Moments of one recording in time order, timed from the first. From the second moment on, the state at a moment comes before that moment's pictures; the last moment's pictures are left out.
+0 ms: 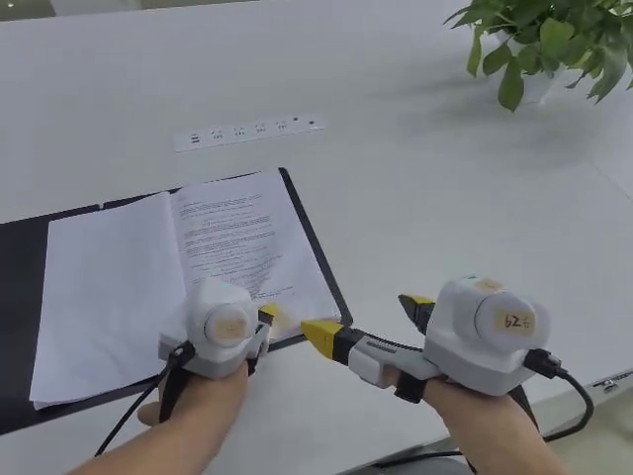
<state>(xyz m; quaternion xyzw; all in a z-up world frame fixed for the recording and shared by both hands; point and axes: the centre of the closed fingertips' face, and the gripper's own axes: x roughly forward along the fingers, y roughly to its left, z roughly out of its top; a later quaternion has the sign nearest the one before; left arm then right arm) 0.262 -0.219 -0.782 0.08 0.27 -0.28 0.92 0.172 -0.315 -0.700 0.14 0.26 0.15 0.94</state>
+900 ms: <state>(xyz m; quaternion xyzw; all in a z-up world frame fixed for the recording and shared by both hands) 0.262 -0.223 -0.782 0.03 0.28 -0.29 0.91 0.214 -0.289 -0.751 0.19 0.31 0.20 0.91</state>
